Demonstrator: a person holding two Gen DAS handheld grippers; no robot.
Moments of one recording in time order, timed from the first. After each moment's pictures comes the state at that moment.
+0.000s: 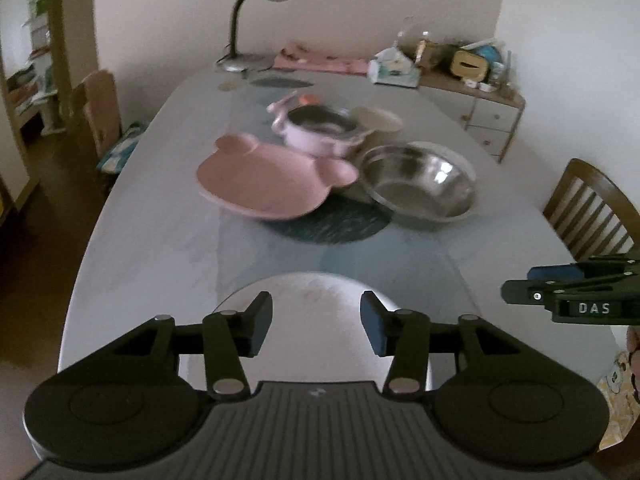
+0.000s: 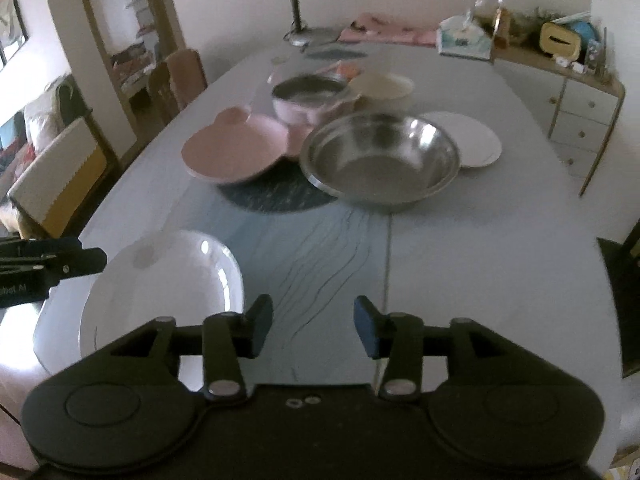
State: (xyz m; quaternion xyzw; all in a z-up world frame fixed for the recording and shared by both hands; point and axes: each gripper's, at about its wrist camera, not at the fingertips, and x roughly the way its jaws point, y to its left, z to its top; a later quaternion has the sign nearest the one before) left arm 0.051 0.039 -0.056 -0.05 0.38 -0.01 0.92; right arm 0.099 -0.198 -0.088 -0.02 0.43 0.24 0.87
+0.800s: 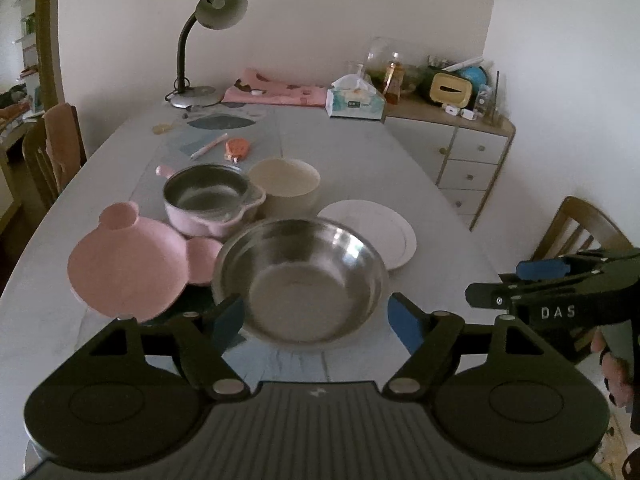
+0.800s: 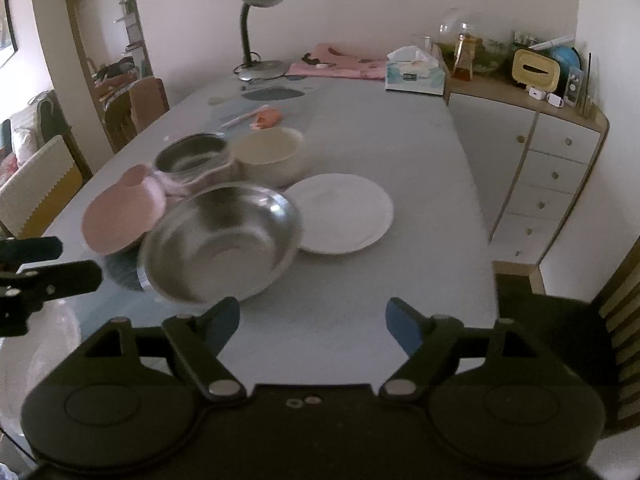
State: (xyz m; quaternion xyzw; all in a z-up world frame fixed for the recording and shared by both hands) left arm 0.189 -0.118 -0.035 -0.06 0.35 0.00 0.93; right arm 0.253 -0.323 -0.080 -0.05 0.40 0.24 0.88
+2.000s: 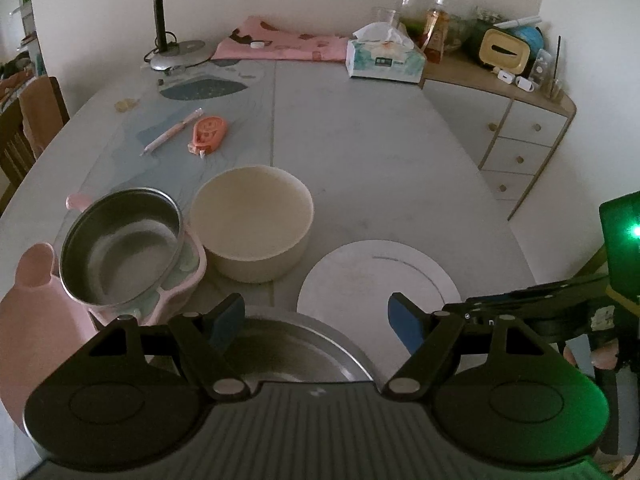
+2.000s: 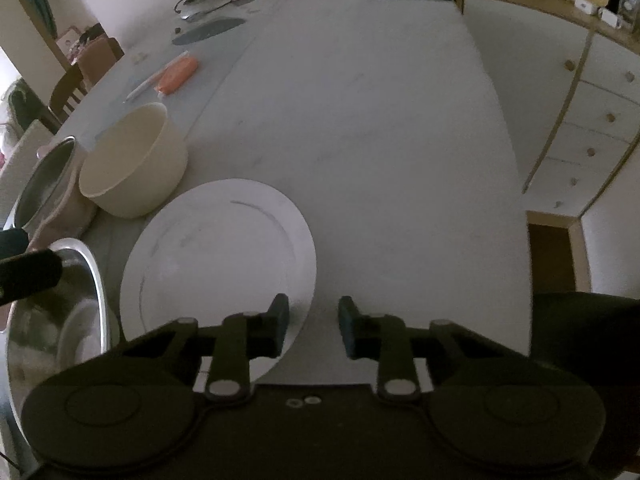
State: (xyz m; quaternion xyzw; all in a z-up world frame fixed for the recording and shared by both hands) left arm 0.402 -0.141 -0.078 -0.06 0.44 0.04 0.90; right arm 0.477 -0.321 -0.181 -0.02 0.53 0.26 0.80
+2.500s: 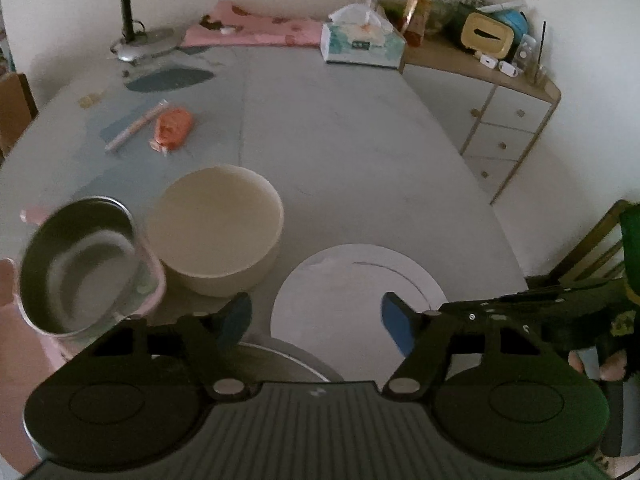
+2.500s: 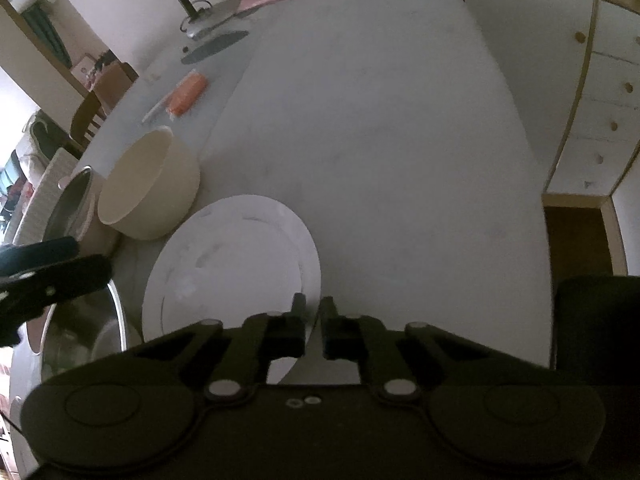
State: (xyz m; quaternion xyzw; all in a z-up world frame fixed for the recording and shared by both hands) left arm 0.435 -0.144 -0.091 -0.07 0.46 0.00 0.88; right arm 0.488 -0.339 -0.182 0.04 0.54 0.29 0.79
